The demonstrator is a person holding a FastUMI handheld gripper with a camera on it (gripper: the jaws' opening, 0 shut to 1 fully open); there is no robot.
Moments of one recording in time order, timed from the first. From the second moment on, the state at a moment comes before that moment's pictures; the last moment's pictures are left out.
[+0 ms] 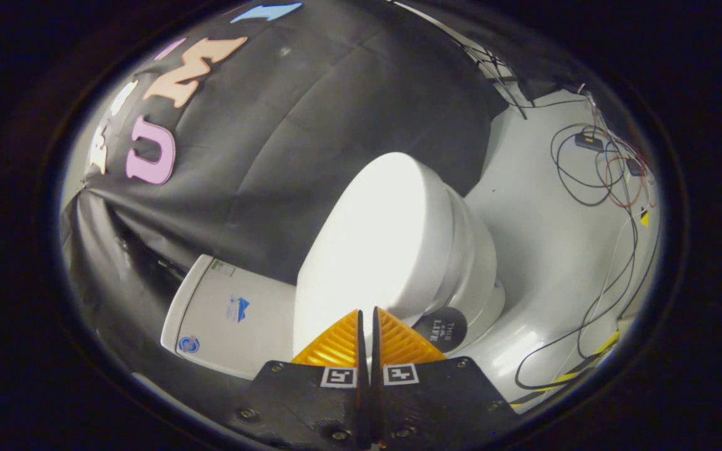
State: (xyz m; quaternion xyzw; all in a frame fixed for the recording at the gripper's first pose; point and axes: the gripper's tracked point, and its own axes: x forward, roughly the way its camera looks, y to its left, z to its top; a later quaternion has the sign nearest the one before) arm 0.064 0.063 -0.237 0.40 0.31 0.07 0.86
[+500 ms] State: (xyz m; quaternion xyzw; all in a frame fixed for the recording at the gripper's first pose) arm 0.059 0.047 -0.268 0.42 0.35 0.02 0.83
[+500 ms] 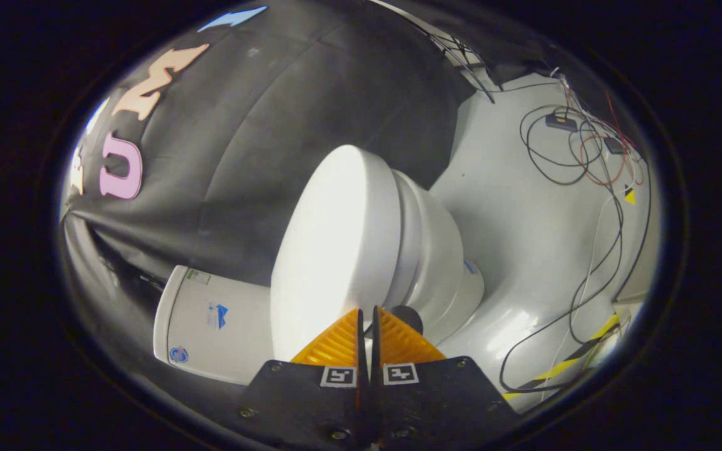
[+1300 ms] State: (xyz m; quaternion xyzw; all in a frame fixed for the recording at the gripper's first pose) arm 0.052 0.038 -0.284 0.43 0.36 0.02 0.83
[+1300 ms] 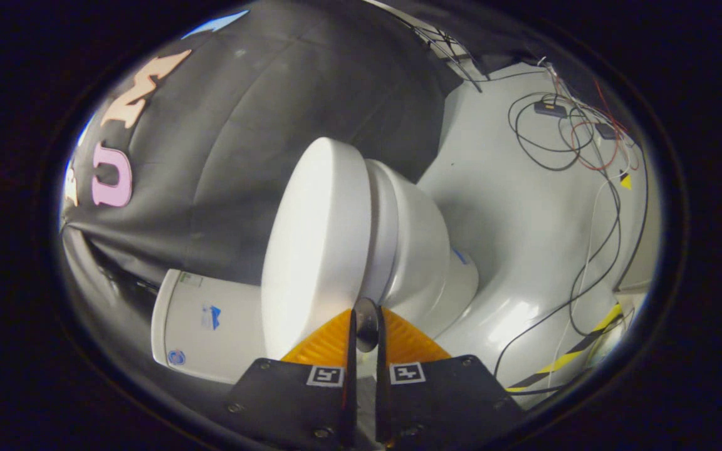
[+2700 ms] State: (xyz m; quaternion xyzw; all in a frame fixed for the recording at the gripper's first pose) arm 0.007 0.226 -0.145 0.24 0.30 0.30 0.87
